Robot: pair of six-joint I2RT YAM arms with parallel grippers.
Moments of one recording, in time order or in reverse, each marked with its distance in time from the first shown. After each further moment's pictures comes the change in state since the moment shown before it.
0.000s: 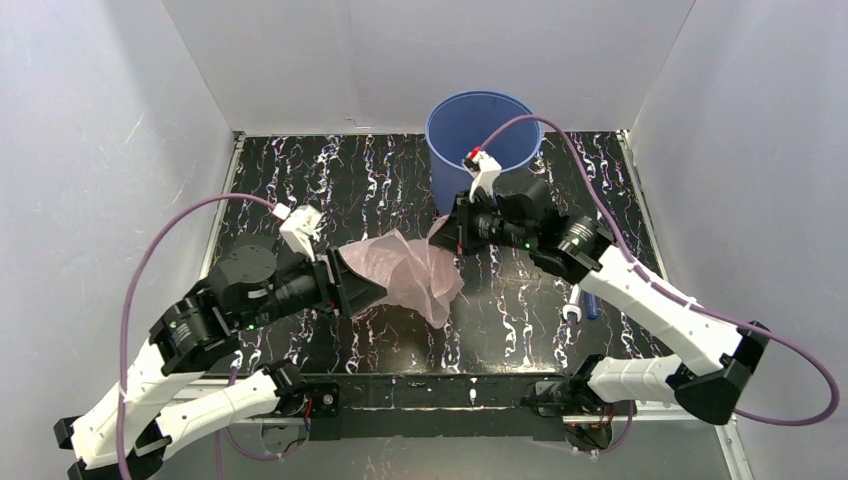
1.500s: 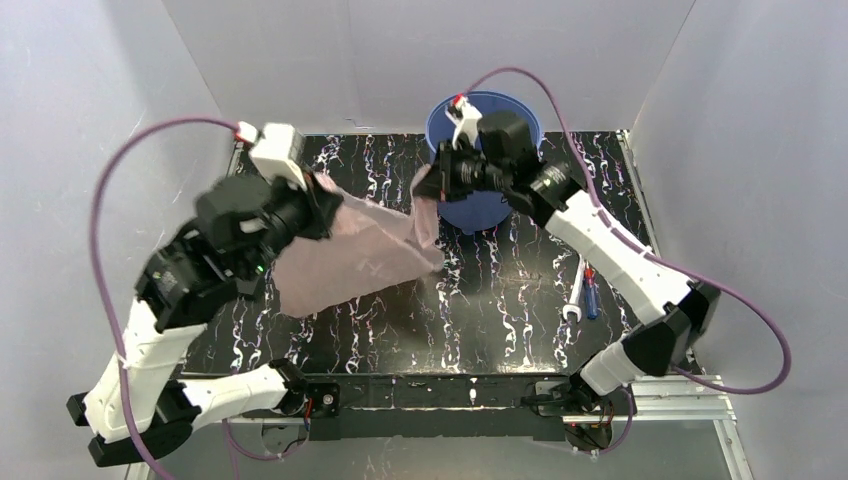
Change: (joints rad) left arm 0.066 0.299 0.440 -0.119 -0.402 0.395; right arm -0.148 0.277 0.271 0.012 -0.164 -0.027
